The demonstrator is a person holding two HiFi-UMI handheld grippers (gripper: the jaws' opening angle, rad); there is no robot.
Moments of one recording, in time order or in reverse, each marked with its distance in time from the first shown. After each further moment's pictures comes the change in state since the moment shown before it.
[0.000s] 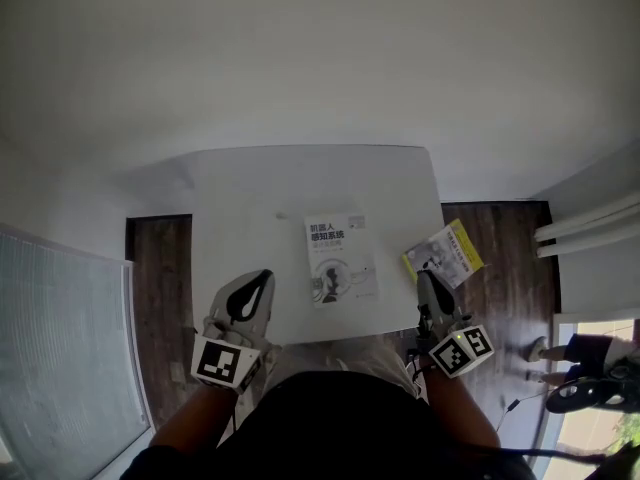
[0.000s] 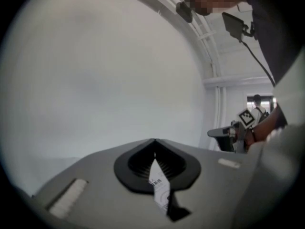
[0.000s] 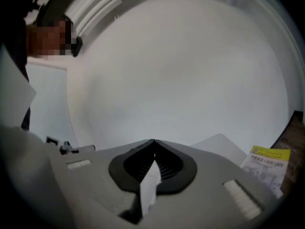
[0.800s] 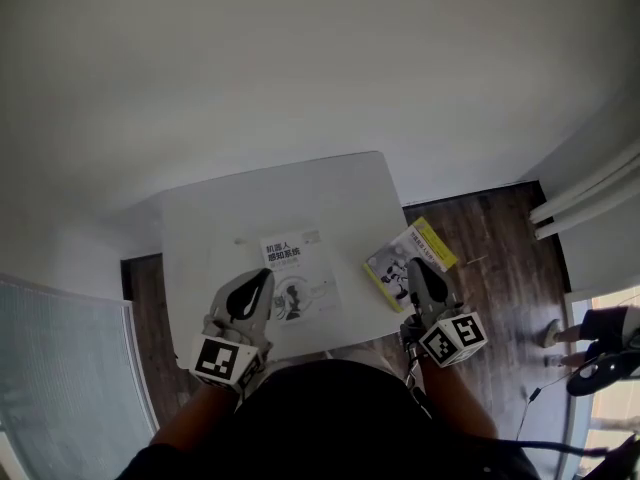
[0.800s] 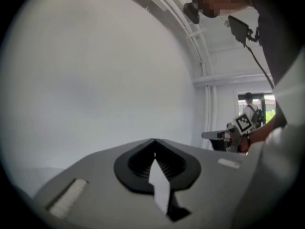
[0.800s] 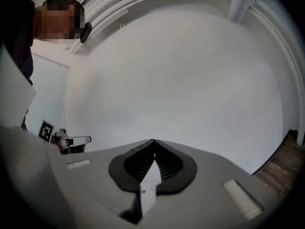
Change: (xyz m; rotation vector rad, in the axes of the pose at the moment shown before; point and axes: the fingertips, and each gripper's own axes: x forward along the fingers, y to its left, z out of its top) left arm 0.079 -0.089 0.025 0.054 -0.021 -0.115; right arm -0.038 -0.087 0.038 -0.139 -0.102 -0.063
